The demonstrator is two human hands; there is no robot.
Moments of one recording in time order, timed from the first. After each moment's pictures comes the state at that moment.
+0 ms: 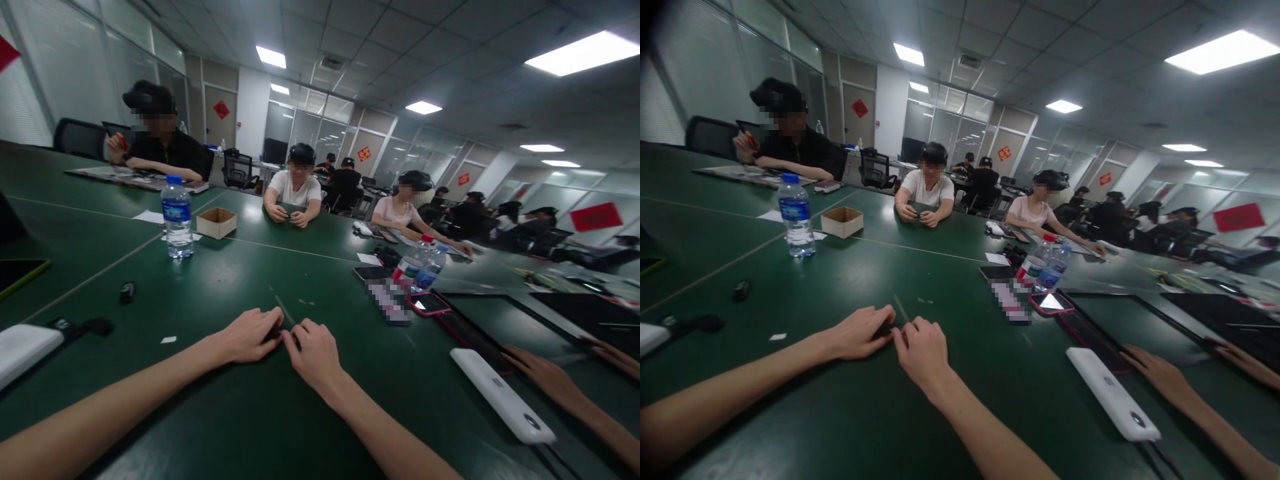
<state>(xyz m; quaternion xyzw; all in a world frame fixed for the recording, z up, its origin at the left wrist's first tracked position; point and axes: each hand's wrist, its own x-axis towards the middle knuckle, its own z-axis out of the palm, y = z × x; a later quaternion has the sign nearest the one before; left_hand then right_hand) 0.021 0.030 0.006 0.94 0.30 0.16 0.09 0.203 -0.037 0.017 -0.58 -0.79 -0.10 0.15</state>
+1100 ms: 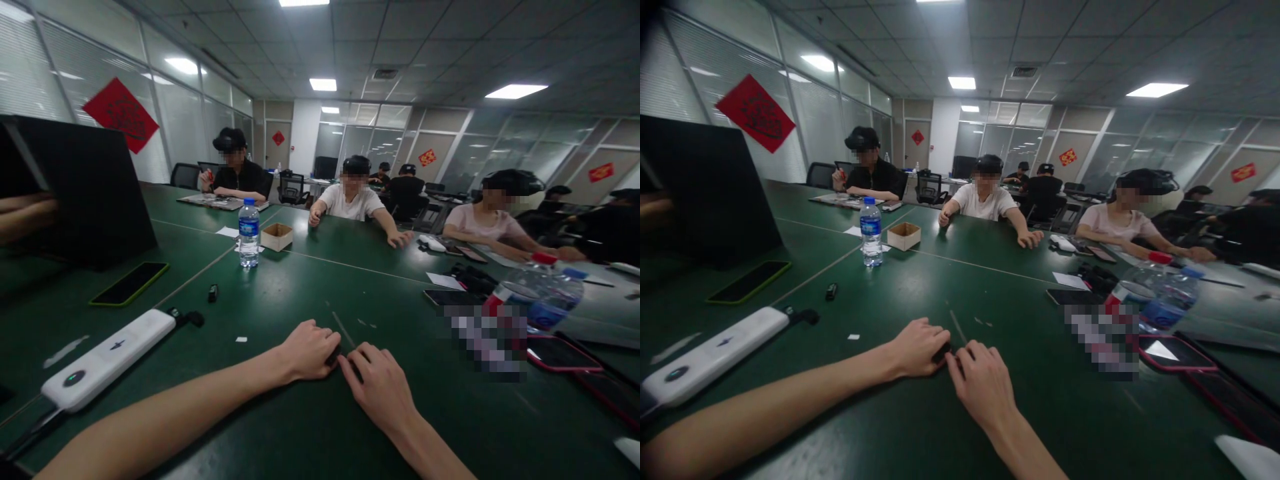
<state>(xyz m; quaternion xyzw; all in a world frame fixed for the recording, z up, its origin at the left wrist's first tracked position) 0.029 0.026 0.017 0.93 0.35 0.11 -0.06 0.204 -0.028 0.020 -0.51 -0.83 -0.11 0.19</state>
